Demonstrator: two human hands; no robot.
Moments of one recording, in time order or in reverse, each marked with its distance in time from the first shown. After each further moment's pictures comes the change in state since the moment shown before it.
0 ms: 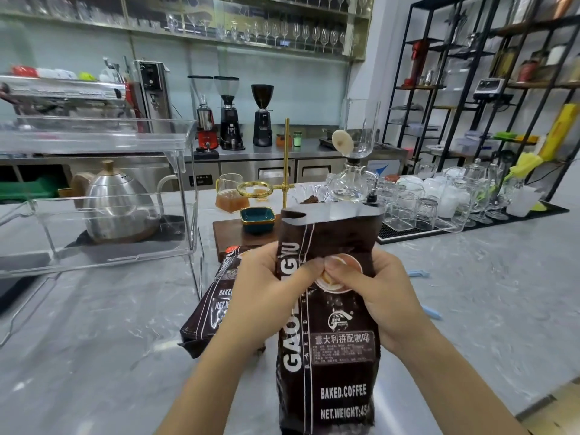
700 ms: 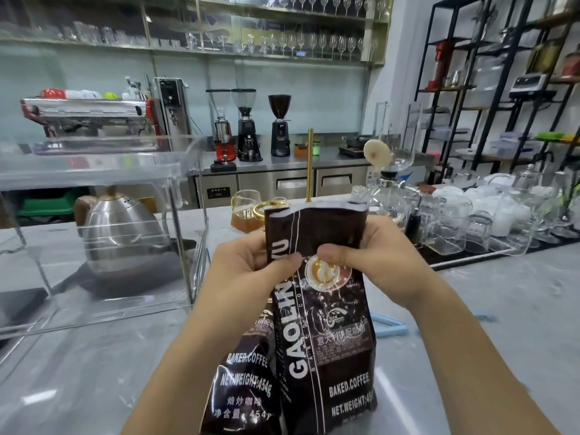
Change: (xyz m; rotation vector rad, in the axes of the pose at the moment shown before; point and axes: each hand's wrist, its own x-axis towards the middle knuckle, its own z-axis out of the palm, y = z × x) left_hand 0.083 -0.017 -0.057 0.046 0.029 -0.120; right_hand 0.139 0.007 0.001 -0.323 -0.281 -0.083
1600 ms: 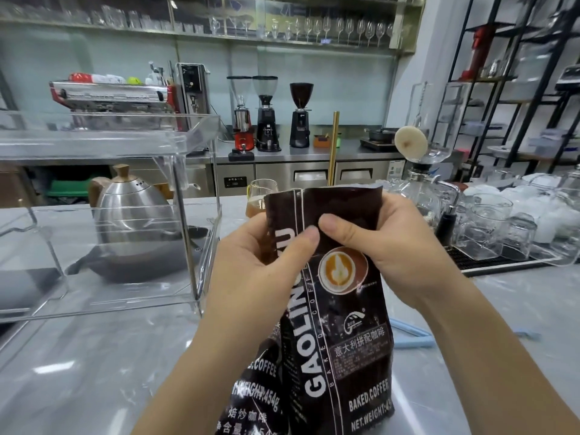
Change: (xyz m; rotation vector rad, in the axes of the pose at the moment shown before) left_hand -0.005 0.006 0.014 -0.065 0.212 0.080; right_hand 0.015 -0.007 0.022 0.176 0.014 -0.088
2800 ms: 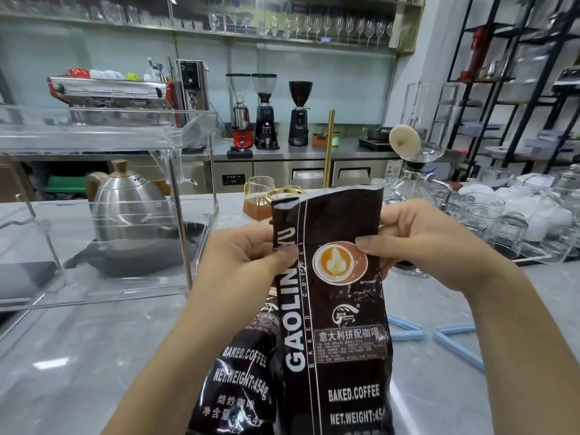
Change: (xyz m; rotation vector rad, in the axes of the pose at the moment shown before) left_hand 0.004 -0.003 -0.014 0.197 -0.095 -0.068; right_hand -0.004 -0.006 -0.062 -0.322 -0.274 0.213
